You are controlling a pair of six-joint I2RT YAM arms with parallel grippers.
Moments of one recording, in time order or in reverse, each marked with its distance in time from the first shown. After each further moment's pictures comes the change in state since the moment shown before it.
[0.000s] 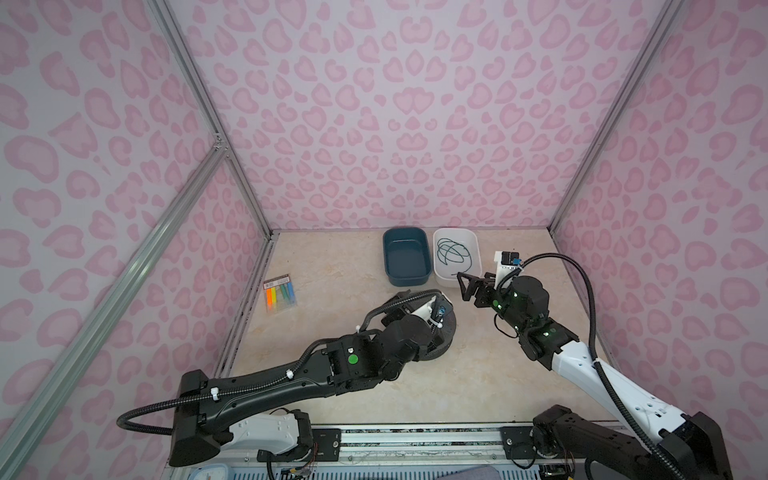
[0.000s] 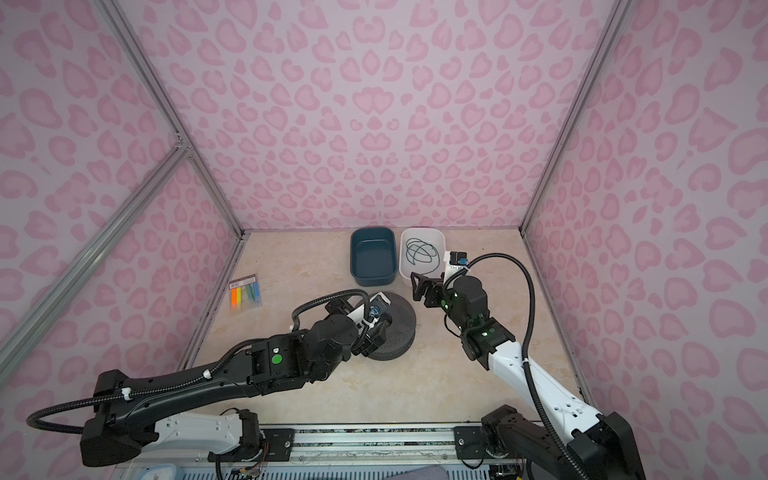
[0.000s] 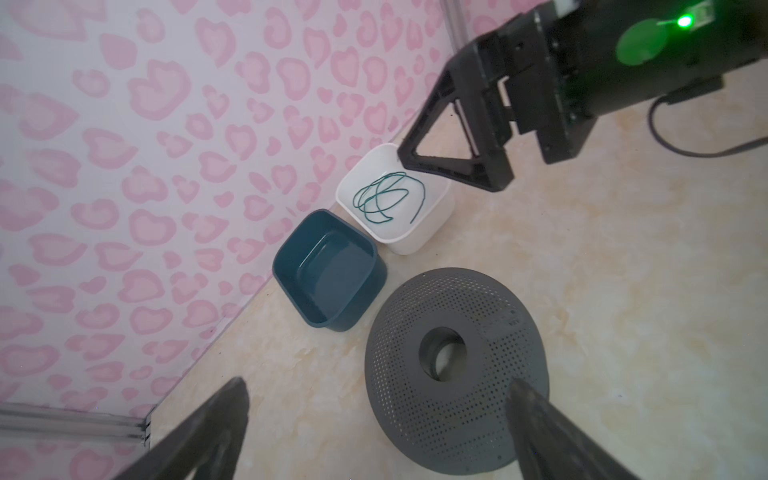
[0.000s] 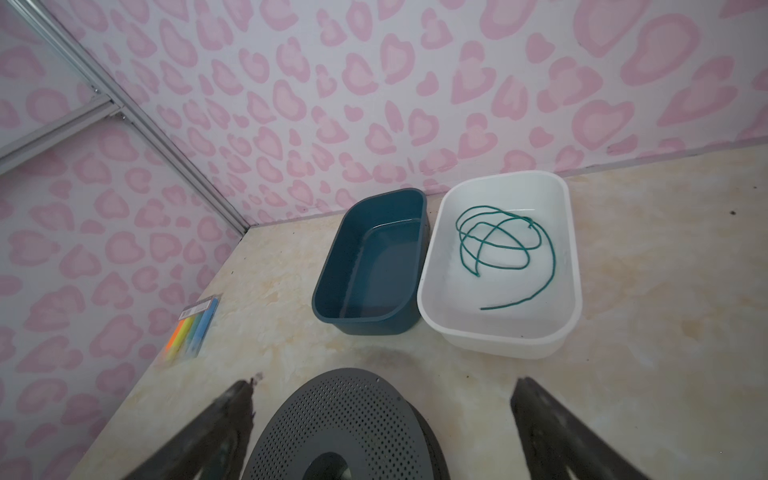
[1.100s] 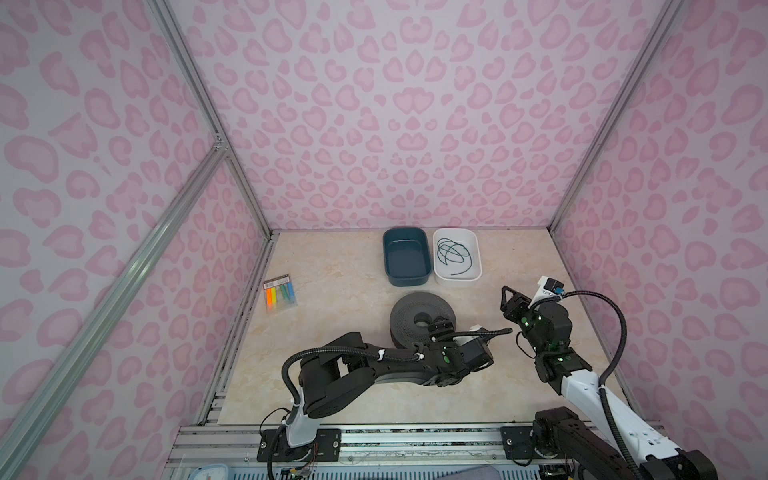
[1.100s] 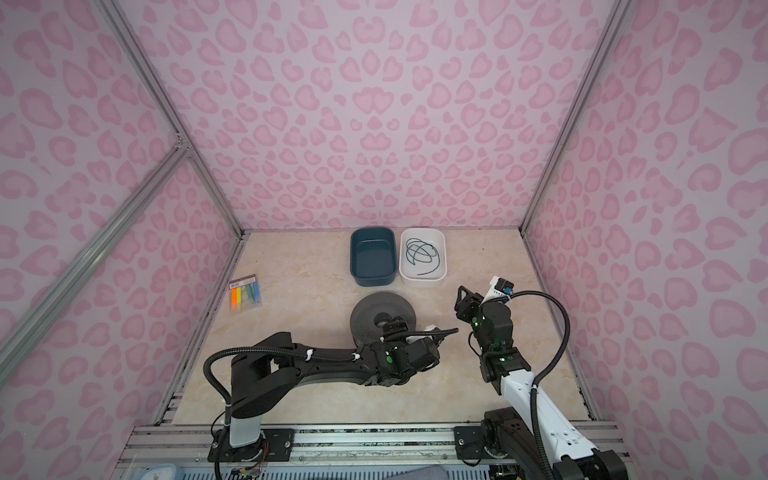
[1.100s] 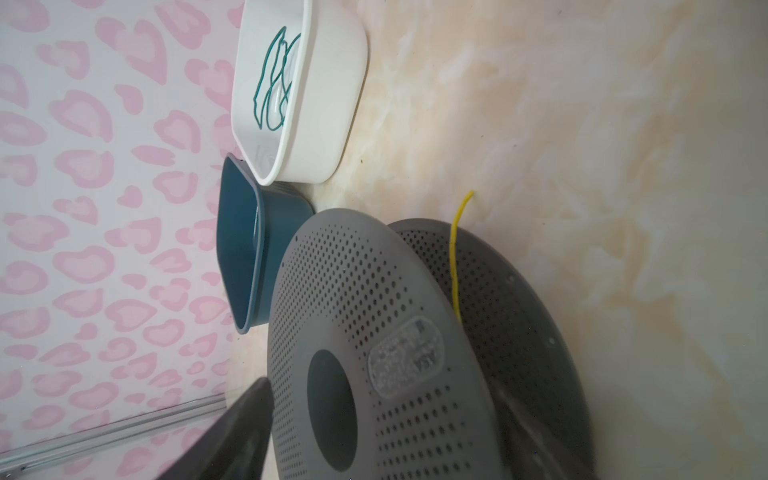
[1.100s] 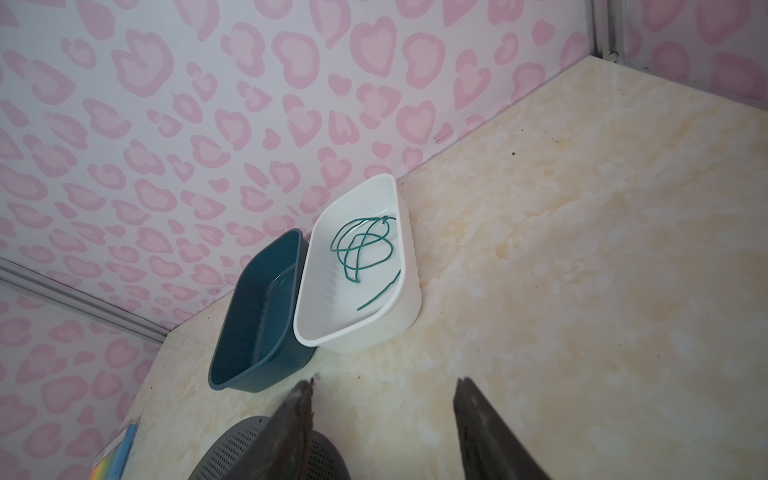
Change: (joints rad) left arm -0.042 0.768 0.223 0.006 -0.103 0.097; right arm -0.299 -0.184 -0.348 0.177 0.047 0.237
